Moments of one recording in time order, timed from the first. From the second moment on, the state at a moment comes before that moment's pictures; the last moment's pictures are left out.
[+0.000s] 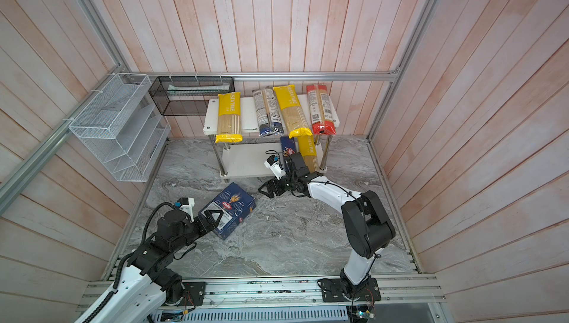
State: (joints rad) left arm -0.42 0.58 0.38 -0.40 0.11 -0.86; right arm 0.55 1.75 1.15 -0.17 -0.60 0.03
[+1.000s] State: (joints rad) left arm -0.45 0.62 0.29 -0.31 0.07 -0.88; right arm 0.71 1.92 1.16 0.05 -0.63 0.10
